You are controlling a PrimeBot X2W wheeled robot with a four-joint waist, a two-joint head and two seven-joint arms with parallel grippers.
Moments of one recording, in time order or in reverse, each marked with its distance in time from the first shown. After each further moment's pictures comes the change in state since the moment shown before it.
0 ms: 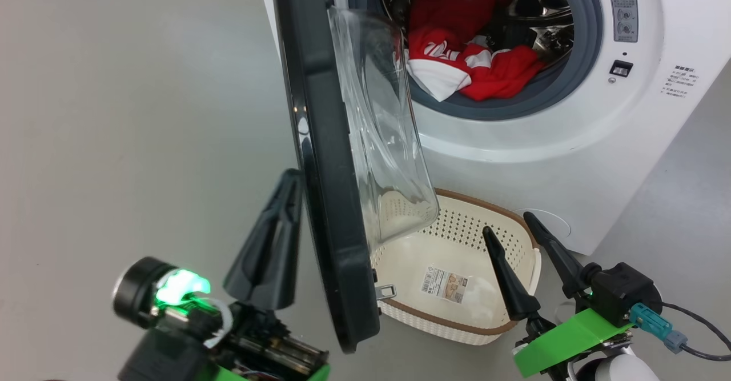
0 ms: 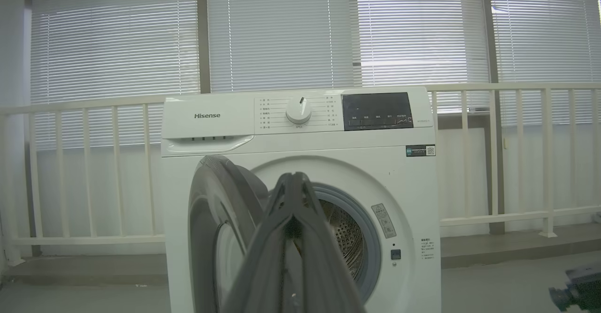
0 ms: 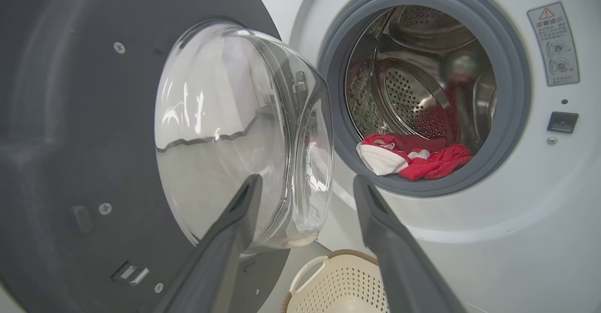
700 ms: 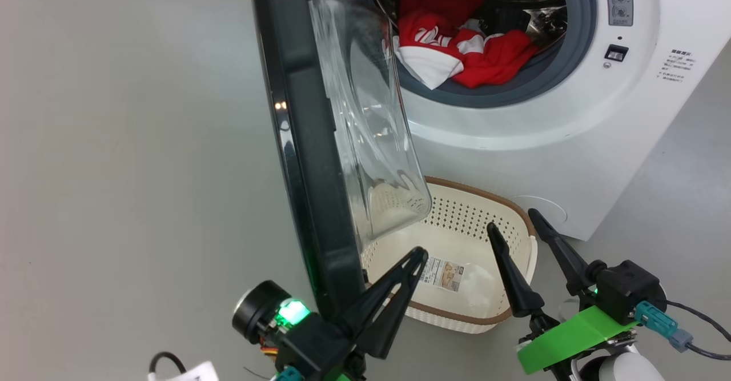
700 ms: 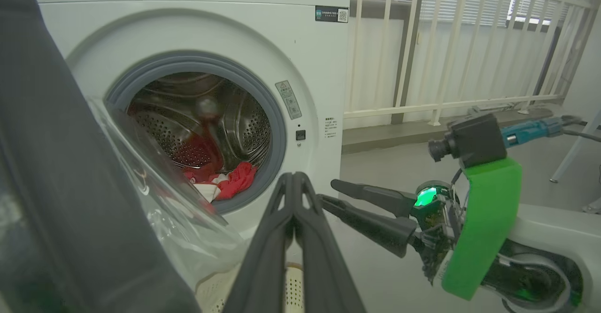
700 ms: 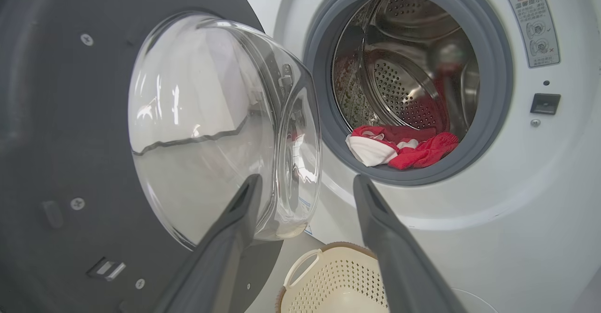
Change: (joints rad) left arm -0.017 0.013 -0.255 0.117 -0.025 -0.074 0.231; right arm 0.000 0.000 -0.012 -0.010 0.006 0.000 0.003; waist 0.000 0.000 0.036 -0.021
